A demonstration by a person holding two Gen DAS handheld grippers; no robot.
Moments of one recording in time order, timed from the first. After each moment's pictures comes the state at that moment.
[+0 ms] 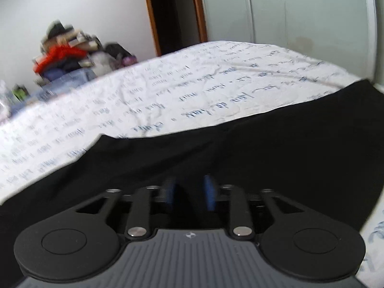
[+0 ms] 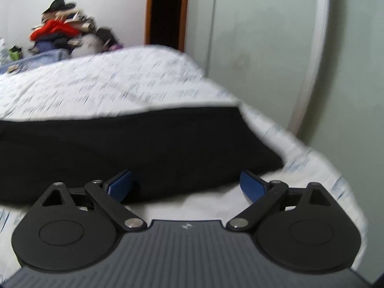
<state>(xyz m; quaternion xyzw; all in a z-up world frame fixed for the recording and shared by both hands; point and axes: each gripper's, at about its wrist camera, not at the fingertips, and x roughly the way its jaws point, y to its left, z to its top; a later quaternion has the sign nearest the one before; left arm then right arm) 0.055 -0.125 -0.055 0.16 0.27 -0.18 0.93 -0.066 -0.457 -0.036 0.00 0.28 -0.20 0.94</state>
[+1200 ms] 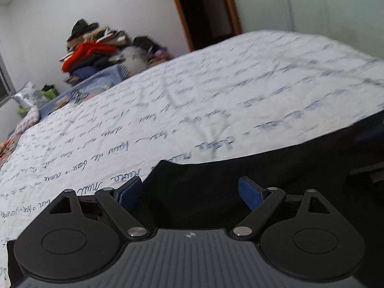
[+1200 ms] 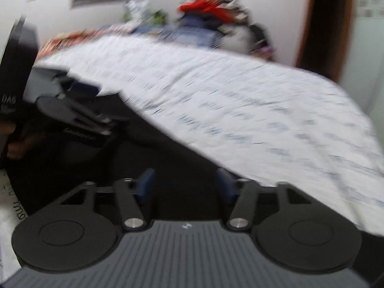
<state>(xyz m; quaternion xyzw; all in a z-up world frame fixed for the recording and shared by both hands) 0.145 -0.103 -0.044 0.18 0.30 -0.10 0.93 0.068 -0.330 -0.021 -0.11 0.33 0.18 0.92</state>
